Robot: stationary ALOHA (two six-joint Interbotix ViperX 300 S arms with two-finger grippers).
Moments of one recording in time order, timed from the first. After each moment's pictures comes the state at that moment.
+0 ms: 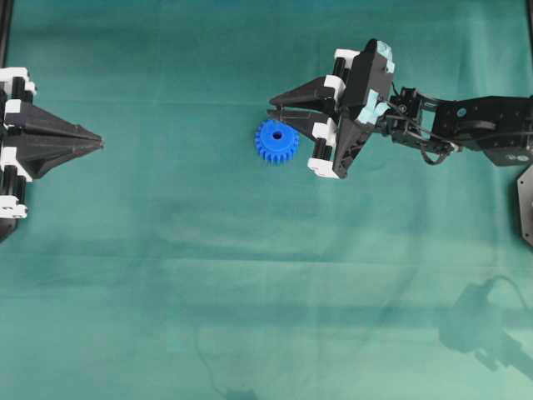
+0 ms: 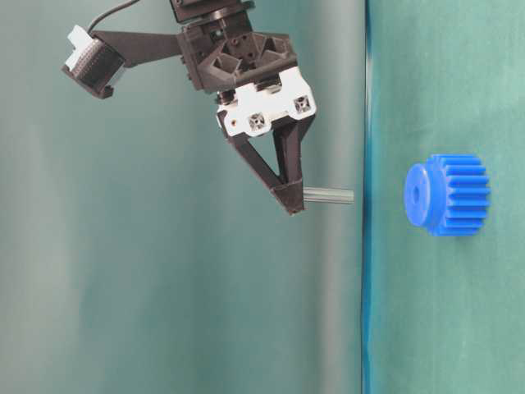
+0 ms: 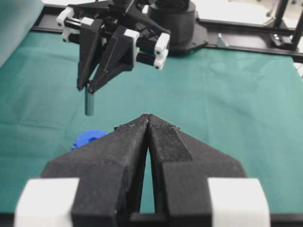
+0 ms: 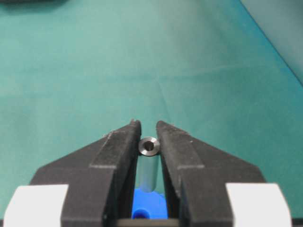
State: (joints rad) left arm 0.05 -1.00 1.25 -0.05 -0.23 -0.01; right arm -0.20 0.02 0.77 0.13 -0.54 0.02
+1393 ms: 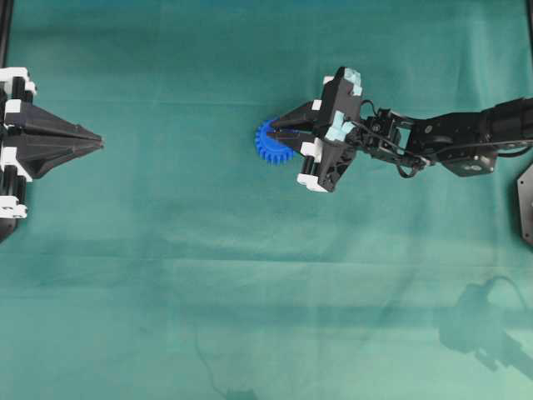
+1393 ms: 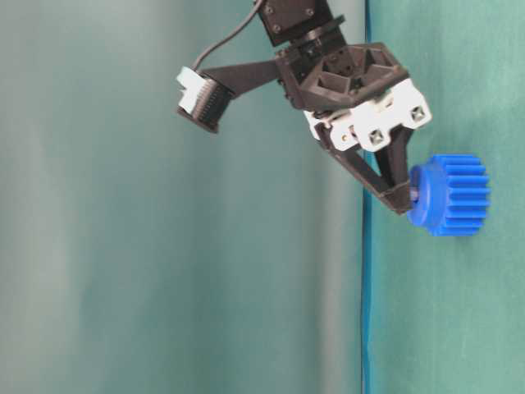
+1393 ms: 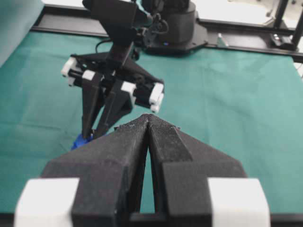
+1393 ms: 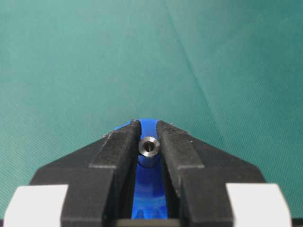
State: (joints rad) left arm 0.05 -1.00 1.25 -0.05 -0.23 -0.01; right arm -0.19 0.23 0.76 0.18 -0.59 0.02
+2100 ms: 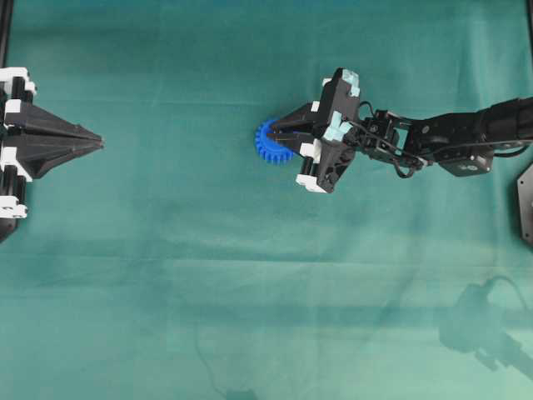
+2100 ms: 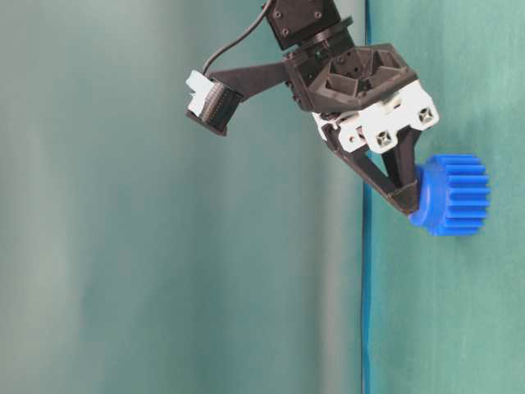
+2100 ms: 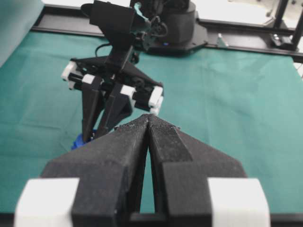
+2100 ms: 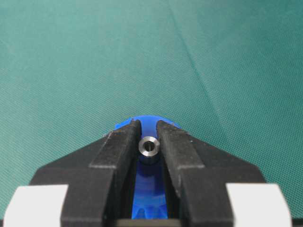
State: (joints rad) left arm 0.05 -1.00 1.25 -0.05 -0.23 -0.01; right arm -0.19 0.24 0.75 0.18 -0.56 0.03
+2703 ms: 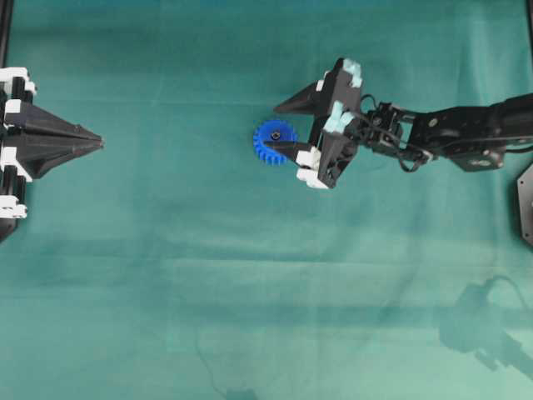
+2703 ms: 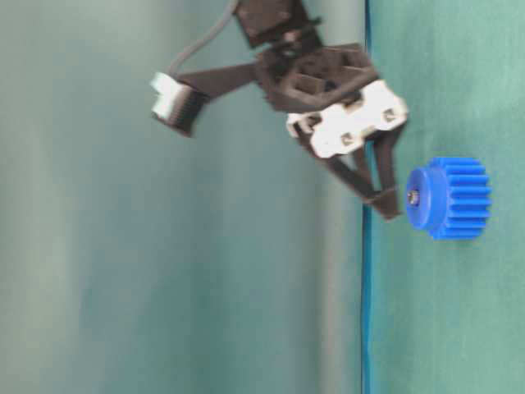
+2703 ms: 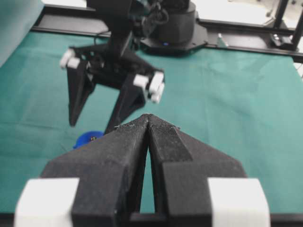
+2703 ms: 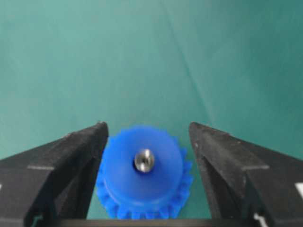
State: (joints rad) left arm 0.05 -1.00 1.25 -0.05 -0.23 -0.01; right arm -0.19 0.14 0.74 0.19 -0.48 0.02
